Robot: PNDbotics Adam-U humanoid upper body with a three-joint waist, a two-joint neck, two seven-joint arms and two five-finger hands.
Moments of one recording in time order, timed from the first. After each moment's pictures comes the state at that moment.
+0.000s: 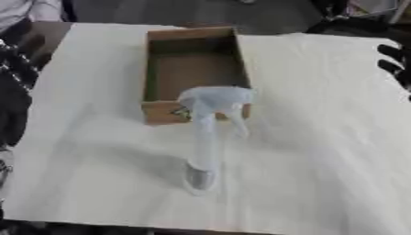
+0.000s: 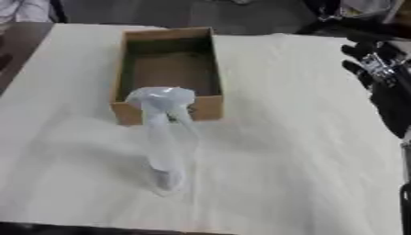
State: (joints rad) left arm -0.22 0.43 0.05 -1.98 0.37 0.07 0.04; right arm -0.38 -0.28 -0.20 -1.82 -0.15 0.17 0.34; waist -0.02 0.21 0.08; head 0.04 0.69
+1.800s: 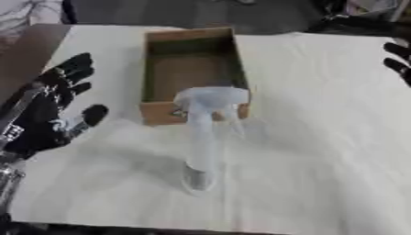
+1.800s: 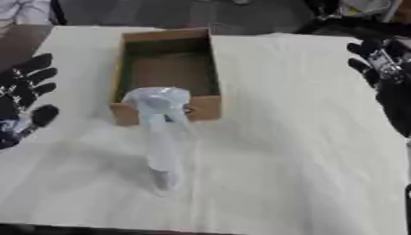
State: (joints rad) left arm -0.18 0.45 -0.01 -1.98 0.16 0.14 -0.29; right arm -0.39 -0.29 -0.20 -1.81 -0.16 0.19 0.32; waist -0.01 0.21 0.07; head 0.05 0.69
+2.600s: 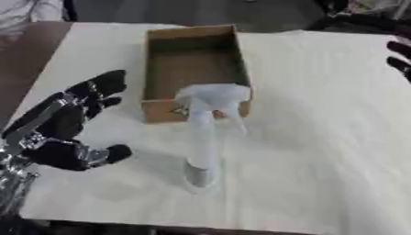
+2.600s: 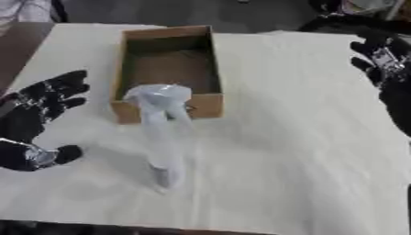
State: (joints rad) left arm -0.19 0.47 -0.08 -1.98 0.23 0.14 -0.42; right arm -0.38 -0.29 -0.20 -1.81 -0.16 0.19 0.33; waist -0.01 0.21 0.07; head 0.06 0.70
